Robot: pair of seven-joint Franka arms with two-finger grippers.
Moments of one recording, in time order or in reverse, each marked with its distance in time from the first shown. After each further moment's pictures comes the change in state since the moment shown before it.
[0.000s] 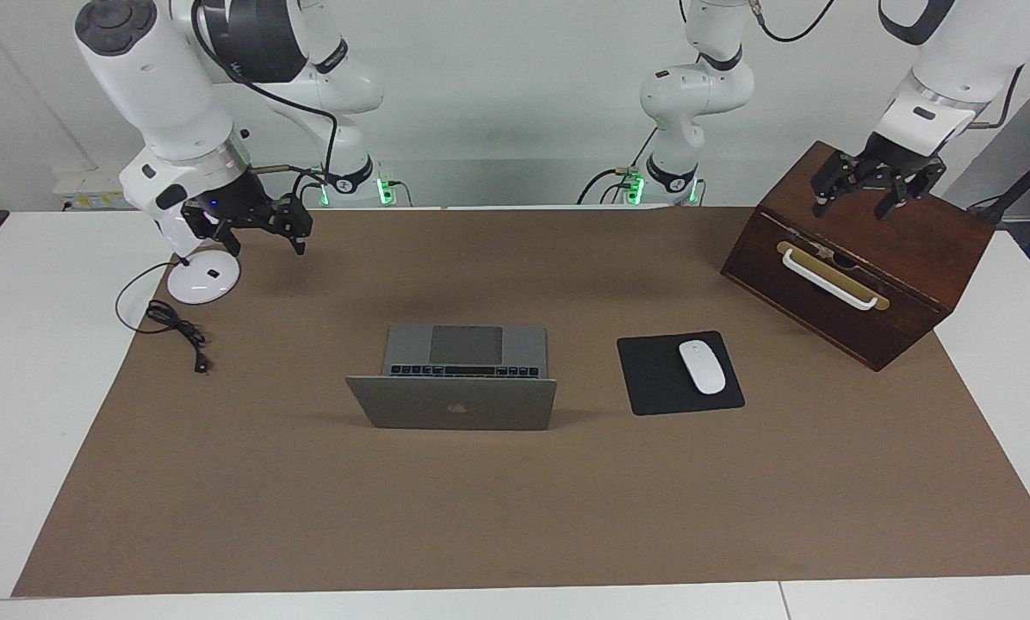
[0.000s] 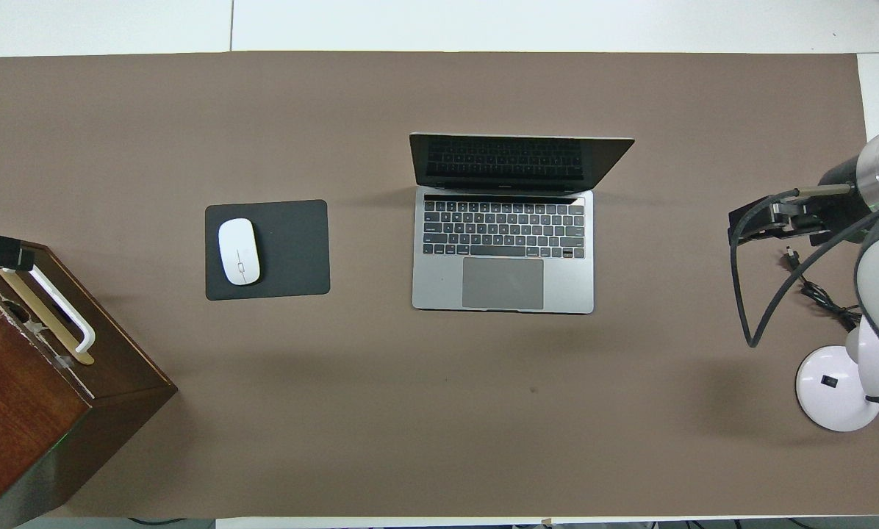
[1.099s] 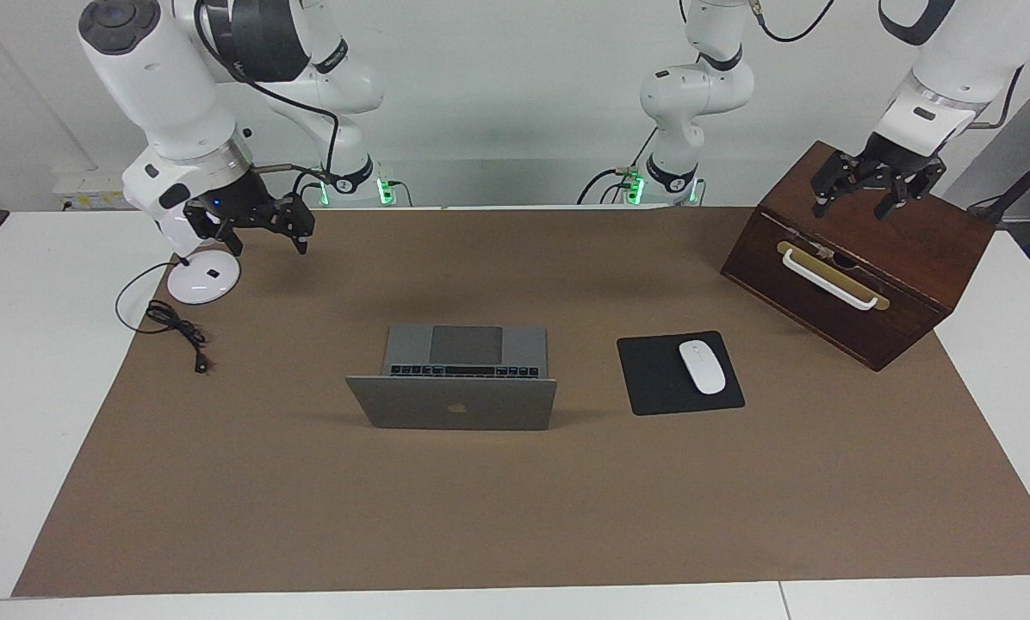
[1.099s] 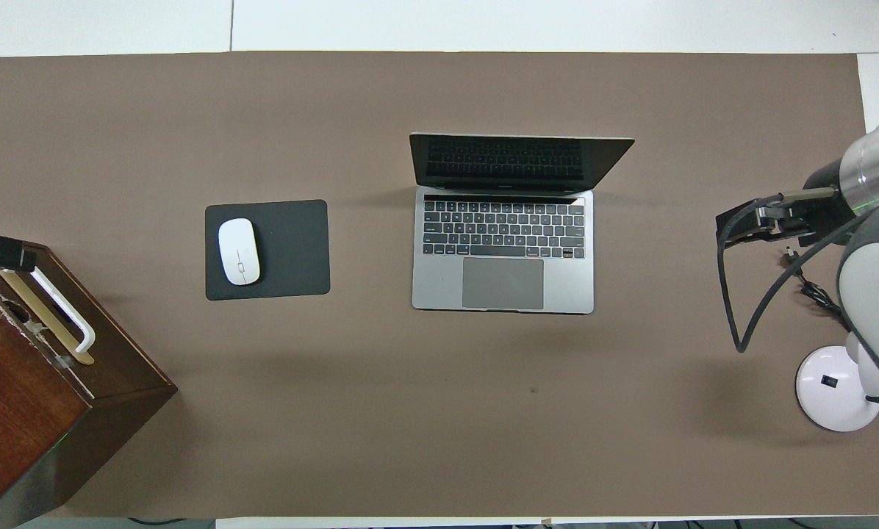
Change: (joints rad) left arm -0.001 0.000 -0.001 0.000 0.000 -0.005 0.000; right arm 0.022 -0.002 0.002 -0.002 0.000 0.000 0.000
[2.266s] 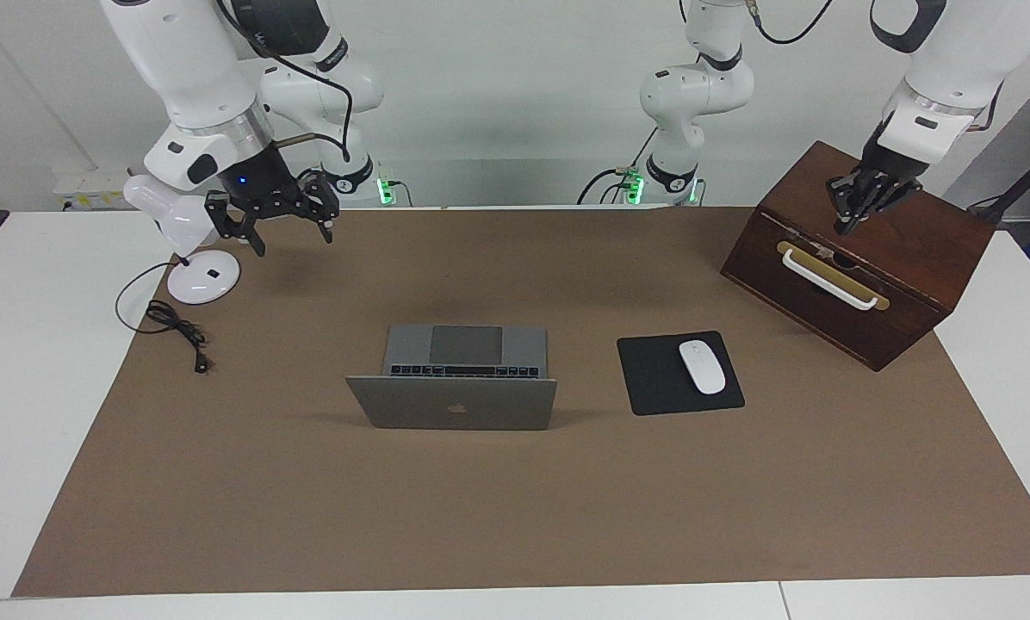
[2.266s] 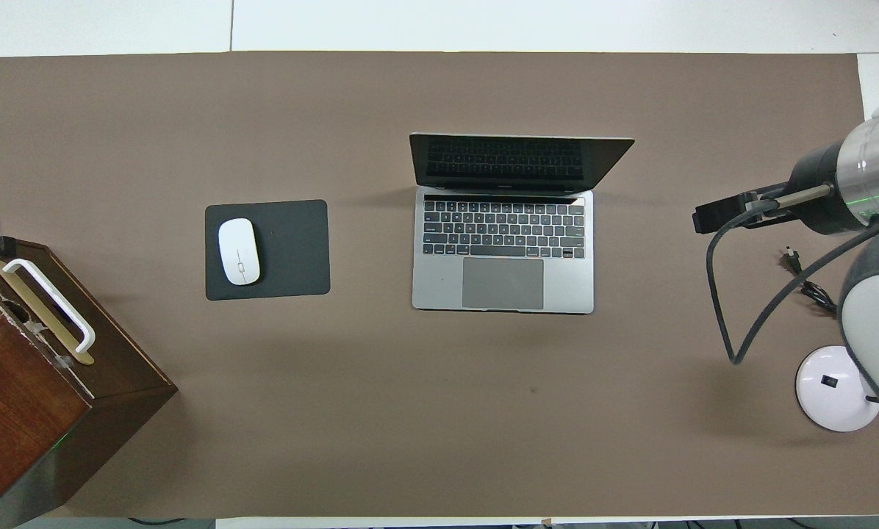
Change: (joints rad) left arm -0.002 -0.002 -0.011 -0.026 -0.002 0.080 -0.218; right arm 0.040 -0.034 0.005 -0.001 0.064 0.122 -0.133
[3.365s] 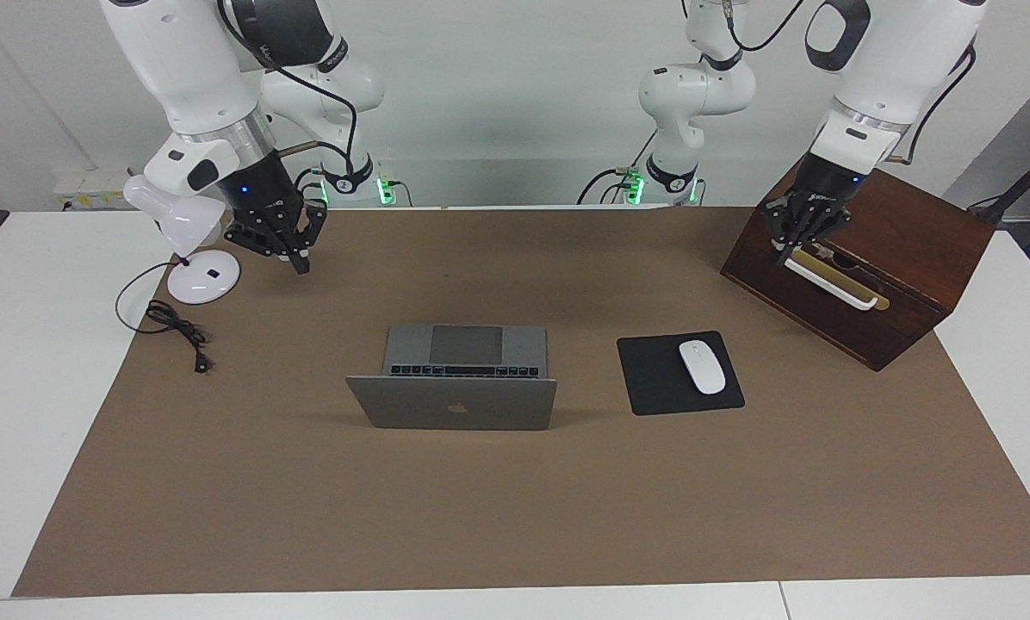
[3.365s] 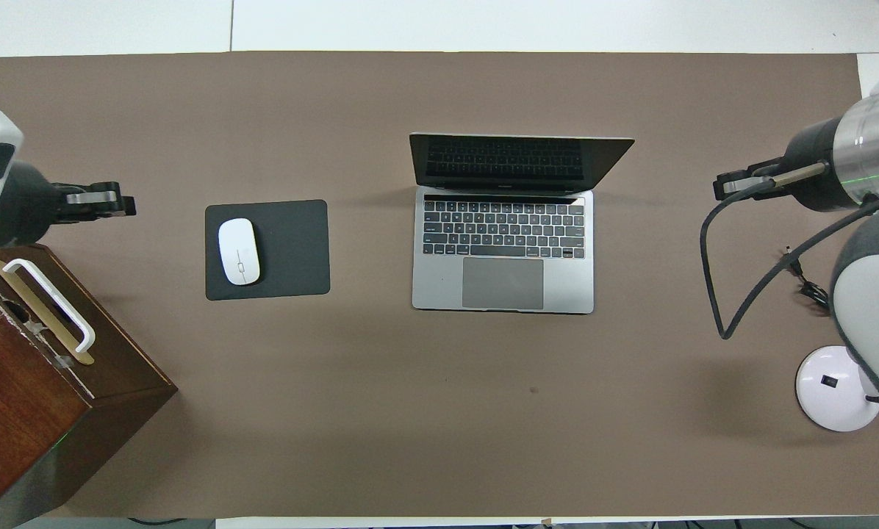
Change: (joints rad) left arm -0.160 -0.047 -0.014 -0.197 -0.156 0.381 -0.032; right arm -0.003 0.037 -0.002 0.034 0.024 0.077 -0.022
